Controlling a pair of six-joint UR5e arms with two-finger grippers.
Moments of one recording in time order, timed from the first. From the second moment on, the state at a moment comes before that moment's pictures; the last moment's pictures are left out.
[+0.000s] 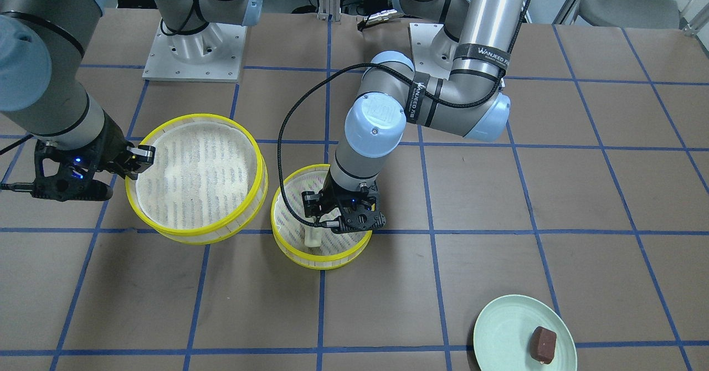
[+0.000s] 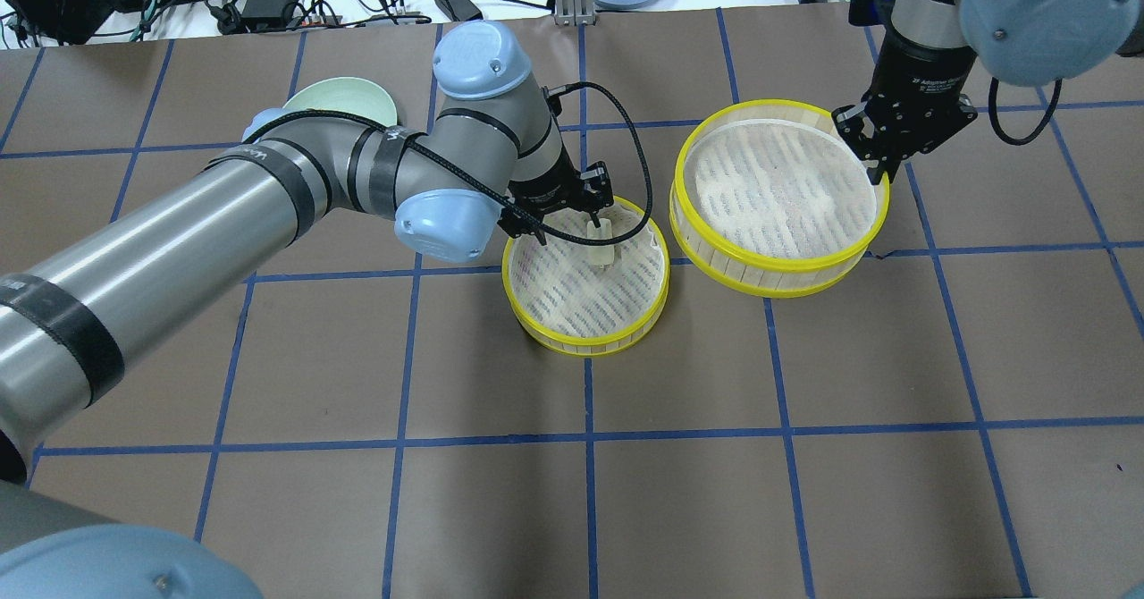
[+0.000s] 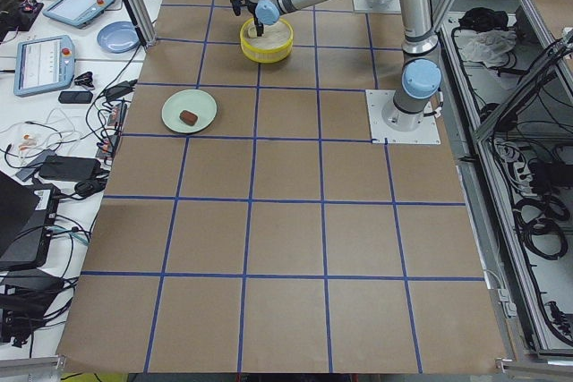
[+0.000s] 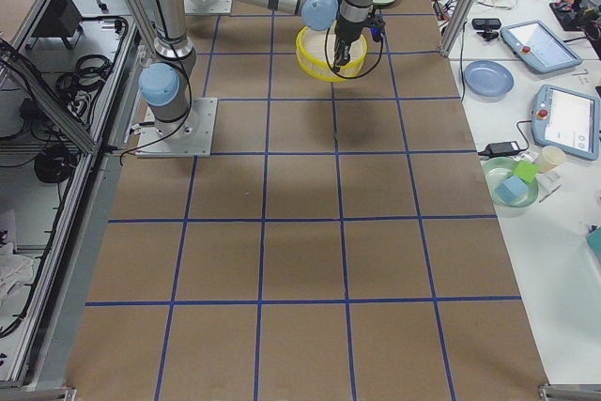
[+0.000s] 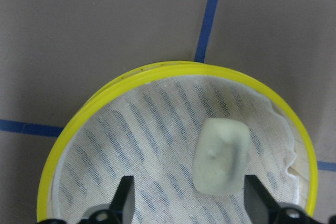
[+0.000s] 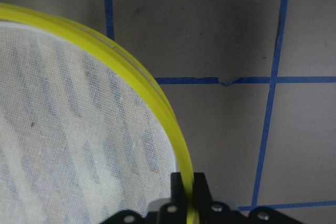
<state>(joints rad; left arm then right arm) -1.86 -2.00 -1.67 -0.96 1.40 -0.52 1.46 -1.37 1.56 -1.61 -1.67 -0.11</state>
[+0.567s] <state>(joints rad) -1.67 -1.96 -1.61 -0.98 1.41 -0.26 1.48 -1.37 1.56 -1.61 -1.64 -0.05</state>
